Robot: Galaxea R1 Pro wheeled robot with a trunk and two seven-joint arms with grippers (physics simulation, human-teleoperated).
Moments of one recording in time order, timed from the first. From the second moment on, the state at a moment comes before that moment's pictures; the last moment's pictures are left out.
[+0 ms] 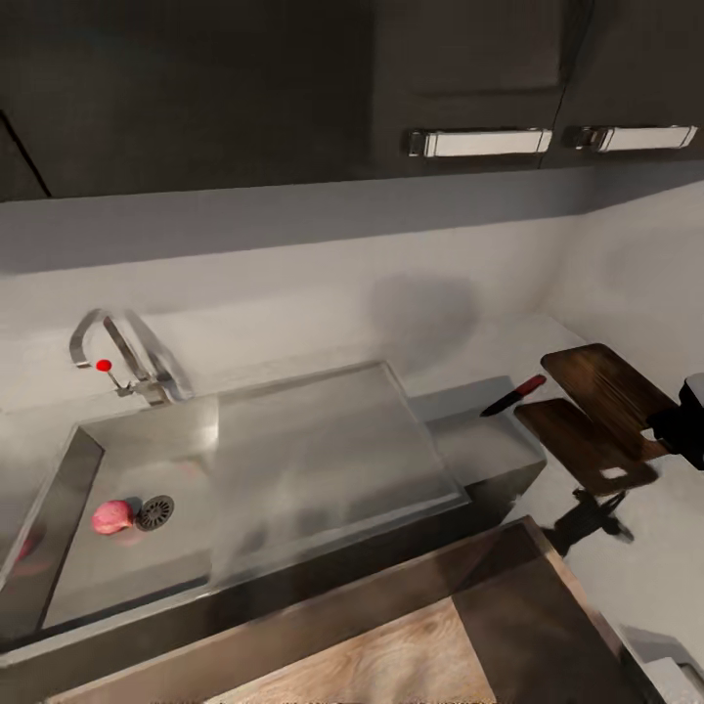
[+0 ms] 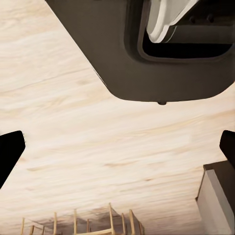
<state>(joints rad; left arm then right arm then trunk) 0.02 -0.10 0.02 -0.02 0.01 0.08 -0.01 -1.27 -0.49 -0.43 -0.38 -0.71 0.56 -0.84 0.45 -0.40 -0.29</state>
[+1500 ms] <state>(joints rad) 0.02 -0.10 0.02 -0.02 0.00 0.08 -0.01 -1.27 -0.48 -0.32 -0.38 -0.72 0.61 -0.84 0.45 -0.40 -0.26</state>
